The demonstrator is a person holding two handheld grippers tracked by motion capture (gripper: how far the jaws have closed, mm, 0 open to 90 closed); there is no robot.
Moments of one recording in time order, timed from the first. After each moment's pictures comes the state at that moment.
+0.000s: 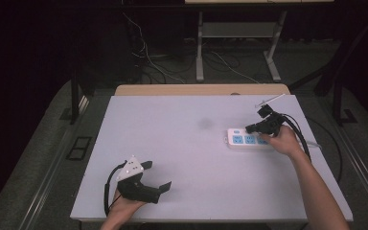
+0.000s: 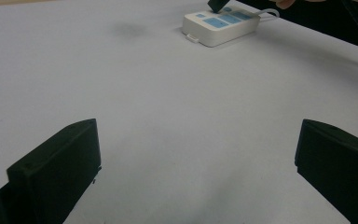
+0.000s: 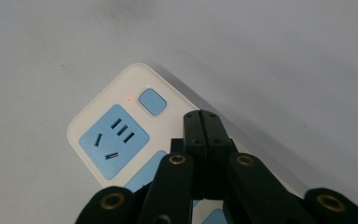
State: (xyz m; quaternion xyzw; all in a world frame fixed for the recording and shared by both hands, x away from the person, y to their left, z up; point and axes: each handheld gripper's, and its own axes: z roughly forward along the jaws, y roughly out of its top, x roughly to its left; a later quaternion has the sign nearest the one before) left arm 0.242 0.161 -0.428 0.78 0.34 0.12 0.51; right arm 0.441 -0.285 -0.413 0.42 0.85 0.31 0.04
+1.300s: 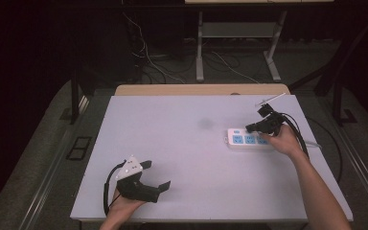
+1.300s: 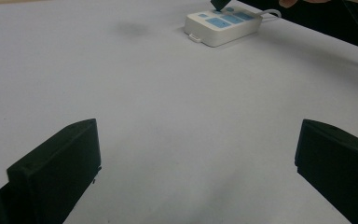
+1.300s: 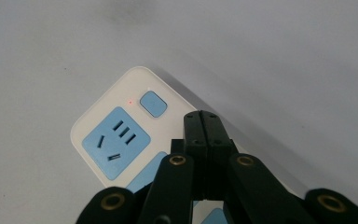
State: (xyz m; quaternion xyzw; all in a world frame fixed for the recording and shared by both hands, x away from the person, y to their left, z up) left arm 0.244 0.163 -0.428 0.78 0.34 0.12 0.52; right arm 0.442 -0.286 -0.410 0.43 0.85 0.31 0.04
